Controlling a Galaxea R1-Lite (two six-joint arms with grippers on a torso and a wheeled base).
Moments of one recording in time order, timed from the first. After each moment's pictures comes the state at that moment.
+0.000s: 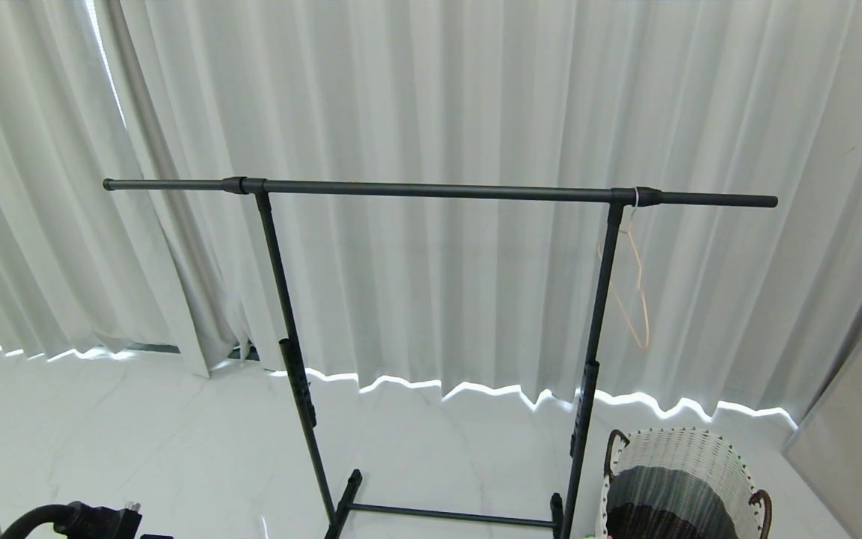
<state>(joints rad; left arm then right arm) -0.74 1.03 -0.56 0.24 -0.49 0.54 1.63 1.48 -0.40 -0.91 -0.38 -0.01</state>
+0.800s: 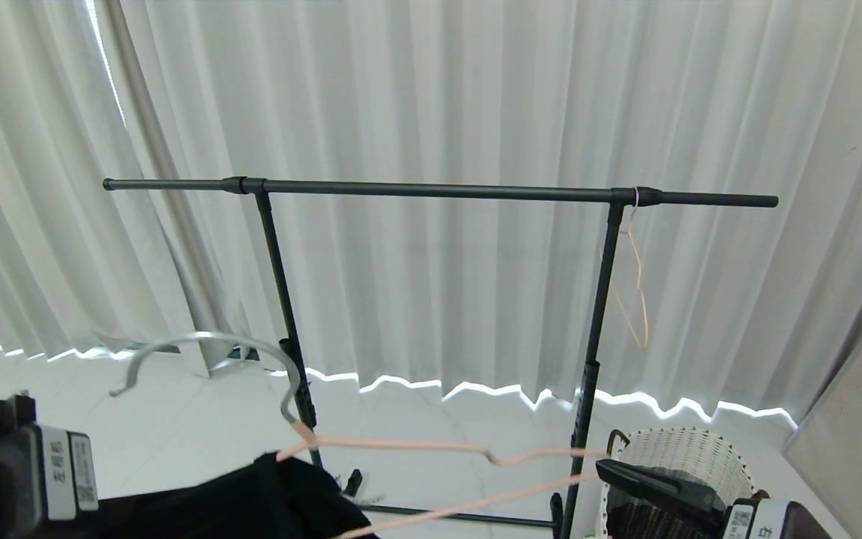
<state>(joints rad) -0.58 0.93 -0.55 0.11 -0.14 0.54 1.40 1.43 -0.31 -0.90 -0.50 0.00</state>
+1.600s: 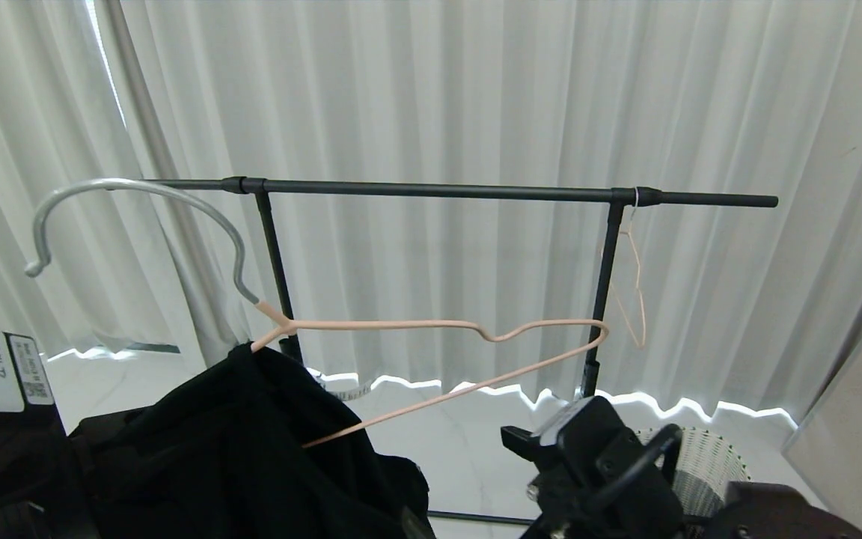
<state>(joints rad) -0.55 0.95 -0.57 -0.08 -0.11 0.54 1.35 1.72 -0.61 -0.90 -0.51 0.23</state>
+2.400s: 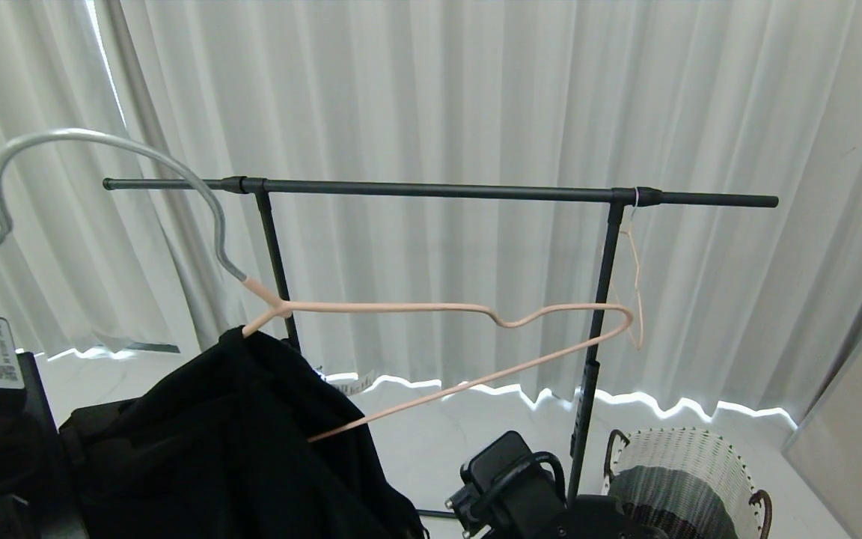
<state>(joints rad) -0.58 0.95 -0.59 -0.08 -0.11 0.51 1.30 1.91 -0.63 -0.87 -0.55 0.24</state>
